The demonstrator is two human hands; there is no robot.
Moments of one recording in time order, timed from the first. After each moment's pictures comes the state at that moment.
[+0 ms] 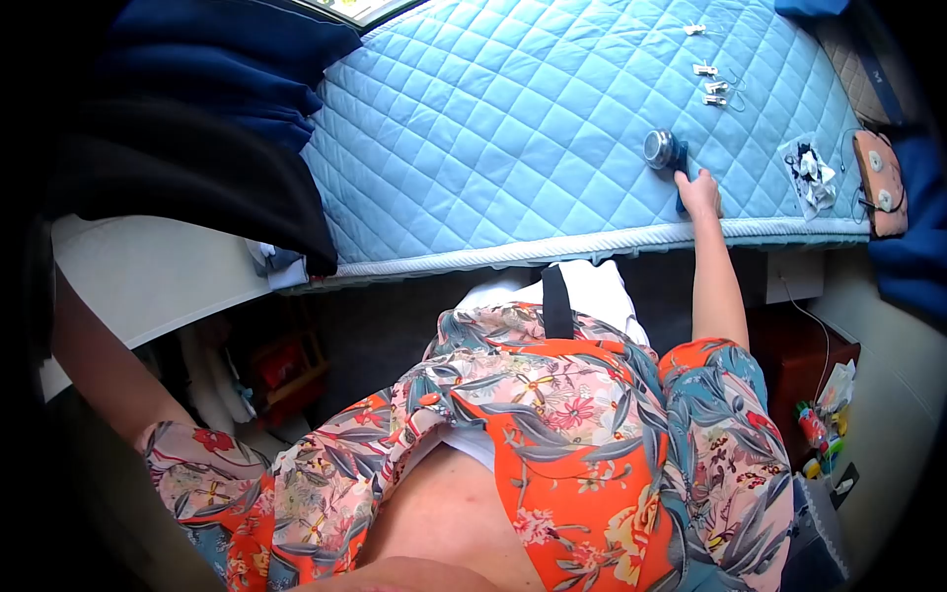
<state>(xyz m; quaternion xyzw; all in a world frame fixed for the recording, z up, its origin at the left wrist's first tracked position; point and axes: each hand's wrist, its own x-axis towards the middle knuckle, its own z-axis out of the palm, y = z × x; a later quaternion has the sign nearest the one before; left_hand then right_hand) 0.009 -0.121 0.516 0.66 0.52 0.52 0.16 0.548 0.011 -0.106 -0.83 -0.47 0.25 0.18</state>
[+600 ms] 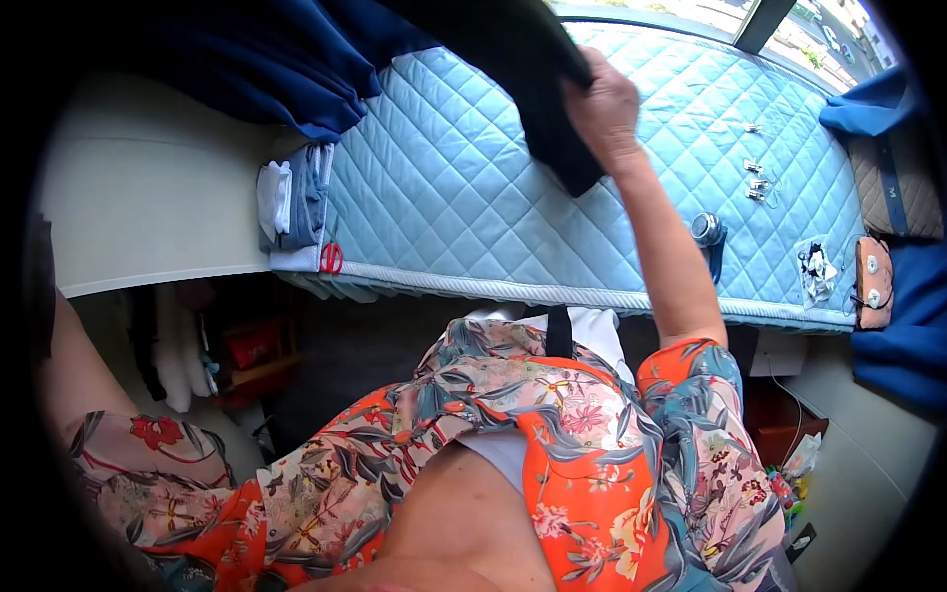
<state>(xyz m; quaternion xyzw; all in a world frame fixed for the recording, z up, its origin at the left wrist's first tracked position) -0.084 -0.194 0.528 0.50 0.53 0.64 0.24 0.315 0.048 0.181 -0.41 -0.68 0.13 0.59</state>
